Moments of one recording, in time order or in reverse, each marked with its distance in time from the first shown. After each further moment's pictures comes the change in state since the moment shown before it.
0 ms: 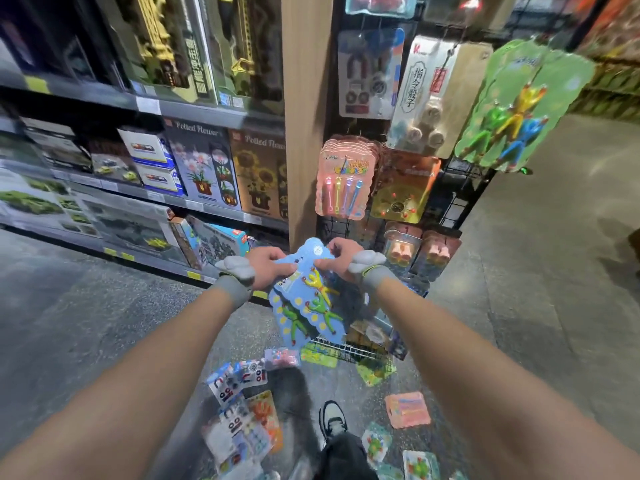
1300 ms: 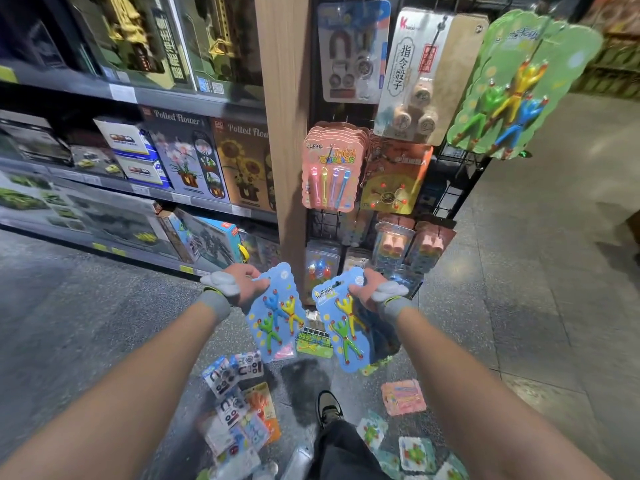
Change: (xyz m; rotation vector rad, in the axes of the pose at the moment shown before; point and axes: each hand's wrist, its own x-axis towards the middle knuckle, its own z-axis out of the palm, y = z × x) left_hand 0.021 -0.047 0.012 0.259 0.002 -0.149; right_hand -0.015 0.090 -0.005 -0.236 -0.092 0.348
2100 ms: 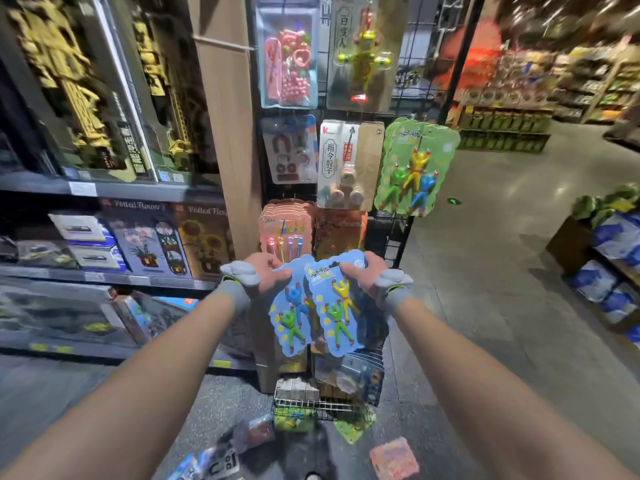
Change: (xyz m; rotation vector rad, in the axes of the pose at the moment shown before) left_hand -0.004 0.171 -0.040 0.056 0.089 0.384; right_hand -0.039 -0.001 -0.126 0.477 0.393 -0.075
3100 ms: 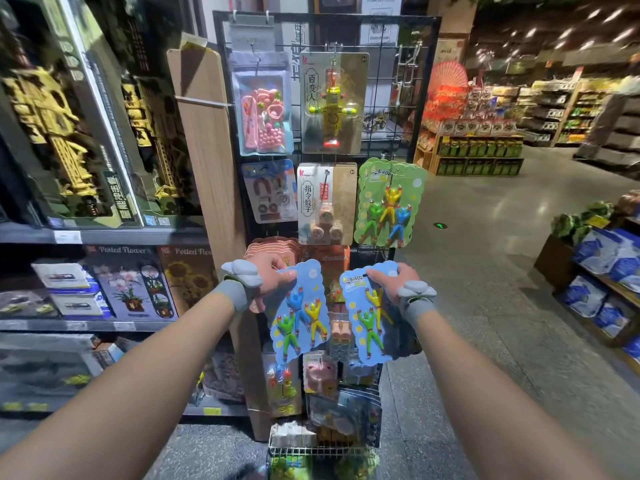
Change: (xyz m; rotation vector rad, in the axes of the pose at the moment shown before) left_hand 0.033 0.067 -0.027 0.027 0.041 0.188; right_hand 0.000 0.002 -0.086 0.060 0.238 0.131
